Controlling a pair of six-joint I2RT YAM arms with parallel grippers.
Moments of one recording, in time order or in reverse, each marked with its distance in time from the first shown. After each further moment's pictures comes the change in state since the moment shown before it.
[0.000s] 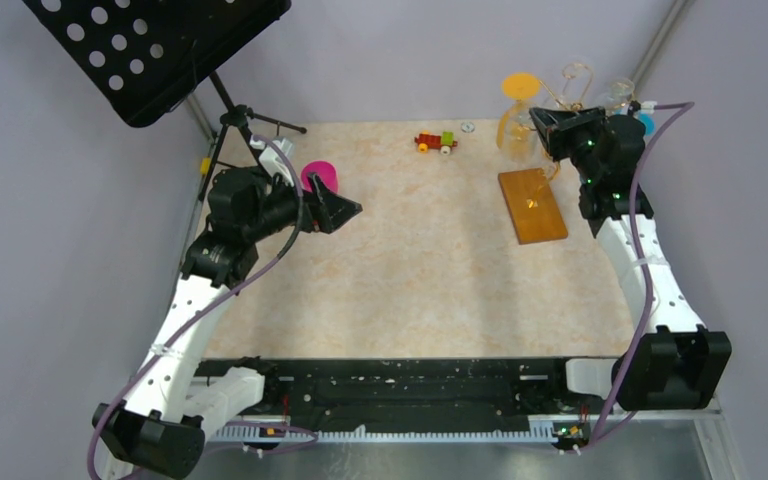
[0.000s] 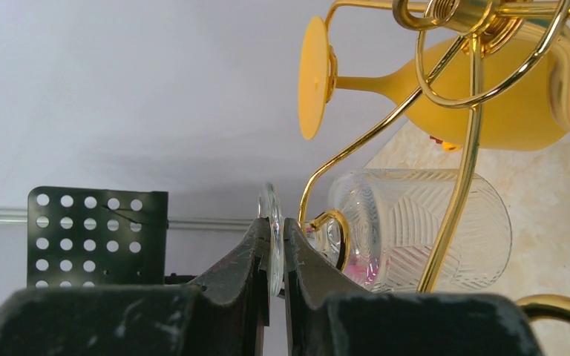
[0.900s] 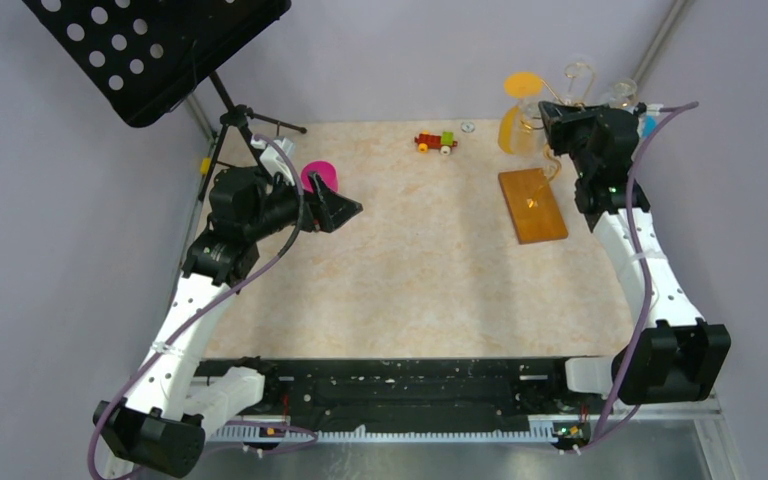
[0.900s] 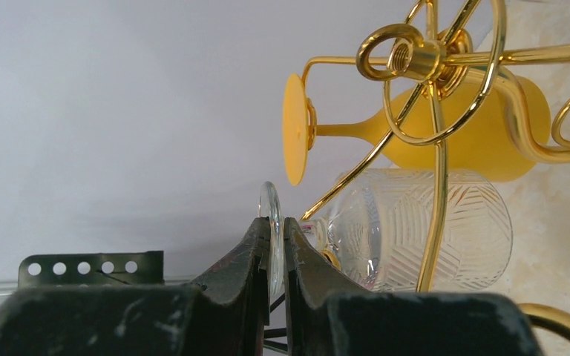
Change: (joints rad) left arm 0.000 0.010 0.000 0.002 -0.001 -0.008; right arm 0.032 0.032 0.051 -0.037 0.194 0.027
